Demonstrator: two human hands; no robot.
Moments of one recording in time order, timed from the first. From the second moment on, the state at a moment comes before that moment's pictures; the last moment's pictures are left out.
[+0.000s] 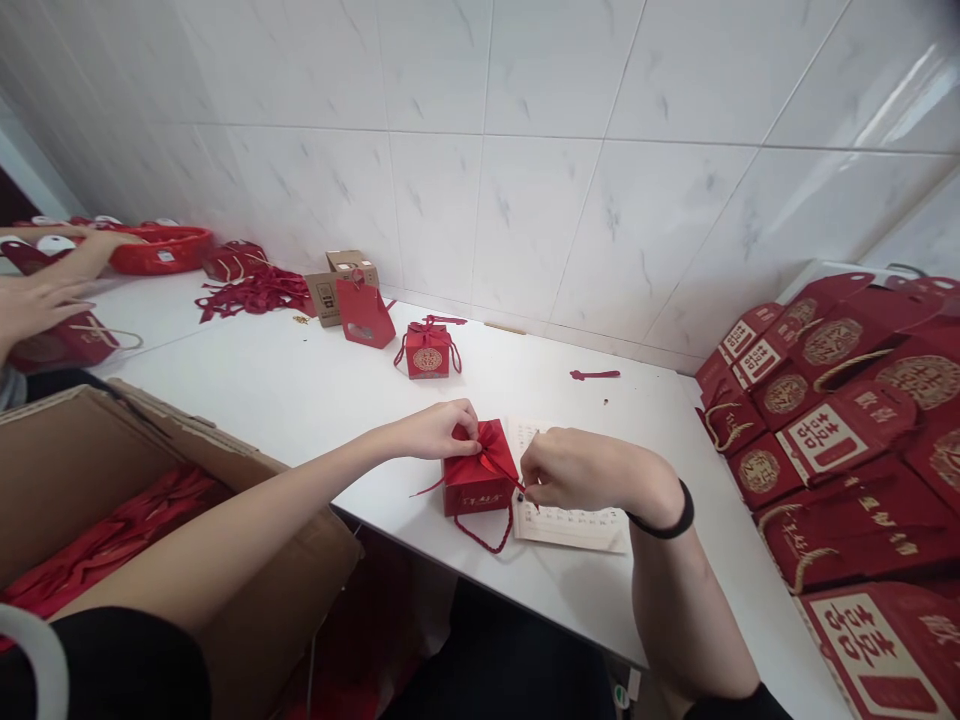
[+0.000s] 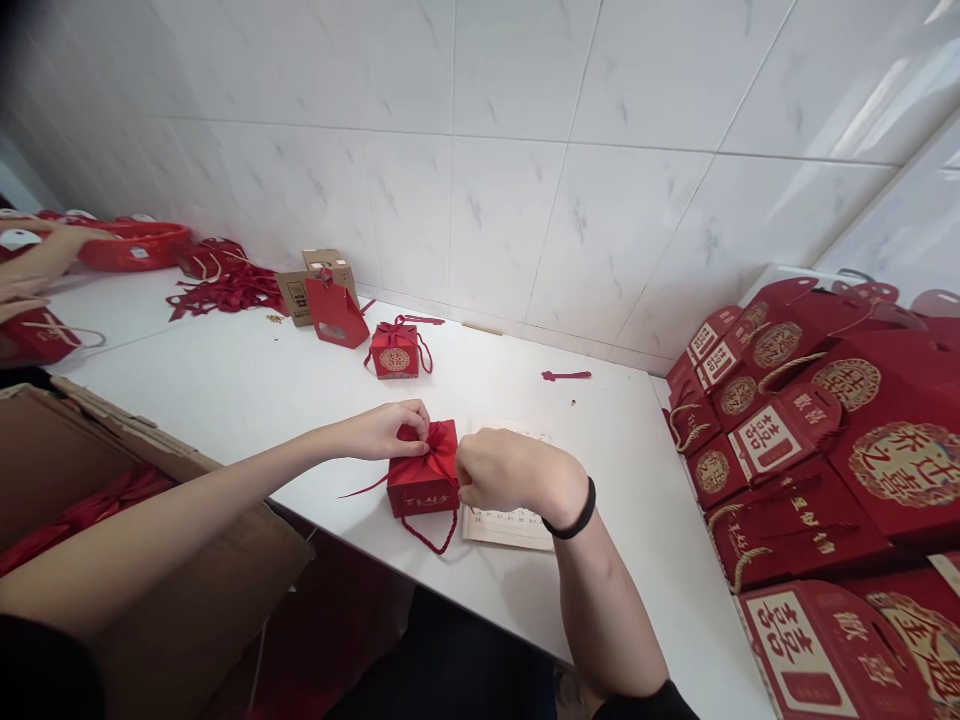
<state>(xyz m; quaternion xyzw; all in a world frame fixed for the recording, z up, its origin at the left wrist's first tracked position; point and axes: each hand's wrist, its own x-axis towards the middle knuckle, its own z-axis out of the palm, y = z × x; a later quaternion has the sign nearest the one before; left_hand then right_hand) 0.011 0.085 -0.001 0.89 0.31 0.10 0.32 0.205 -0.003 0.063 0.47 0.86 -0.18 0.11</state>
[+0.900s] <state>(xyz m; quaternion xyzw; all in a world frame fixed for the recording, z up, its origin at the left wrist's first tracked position) 0.009 0.083 -0.001 0.89 0.31 0.10 0.33 0.209 0.047 0.040 0.51 0.81 -0.28 -0.08</state>
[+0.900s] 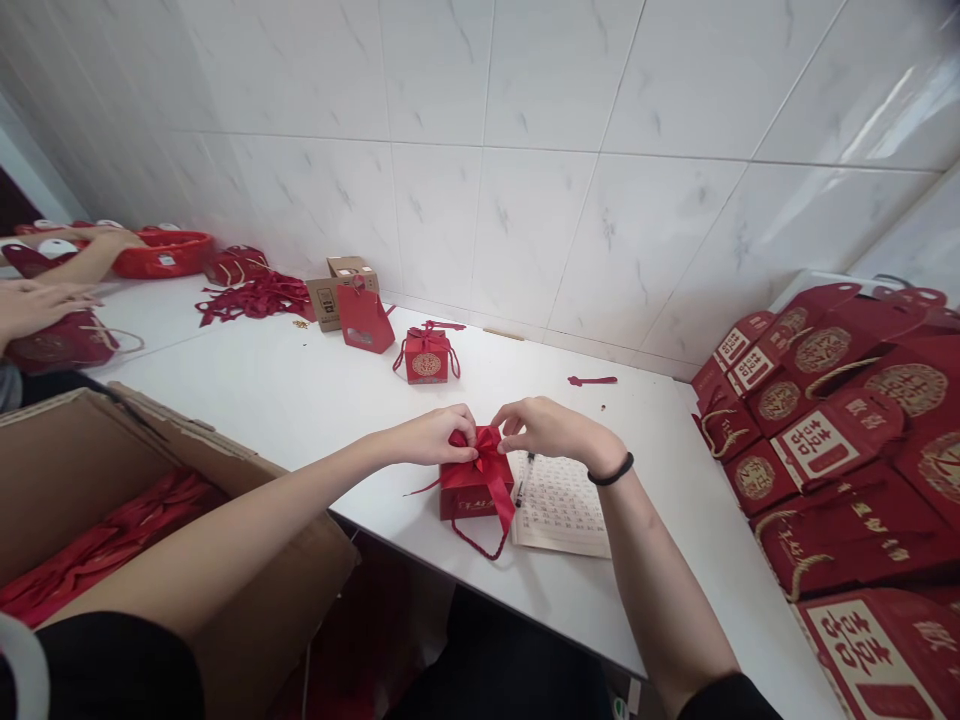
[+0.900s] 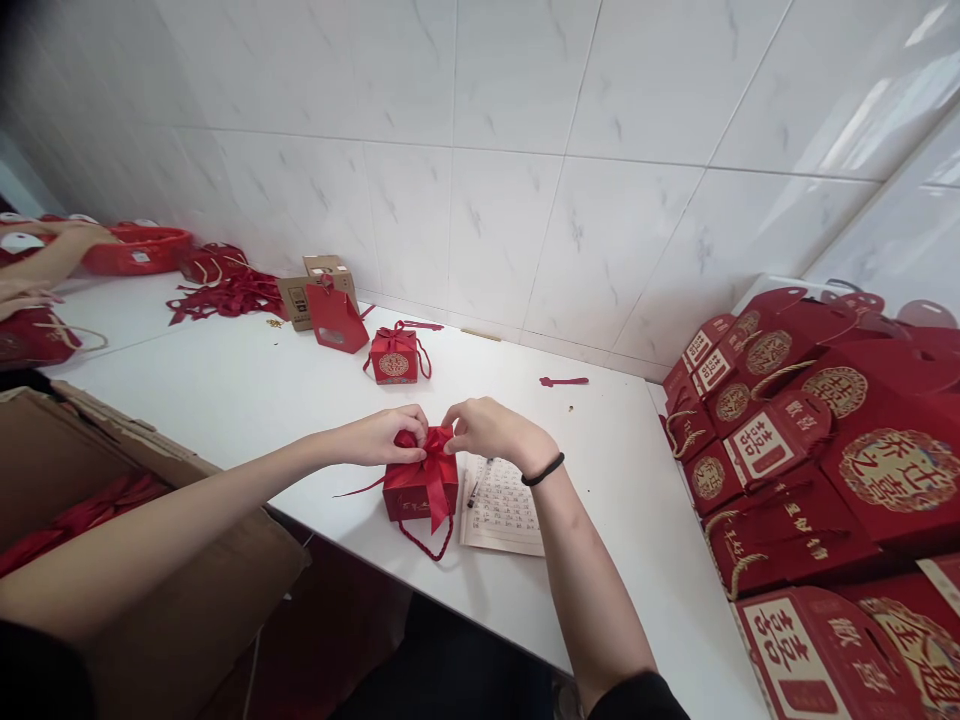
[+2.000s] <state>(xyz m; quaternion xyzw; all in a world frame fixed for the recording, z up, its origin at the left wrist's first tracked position) -0.006 0.052 -0.010 0.77 0.54 0.20 0.28 0.200 0.026 -0.039 0.42 0.57 -0.58 -0.41</state>
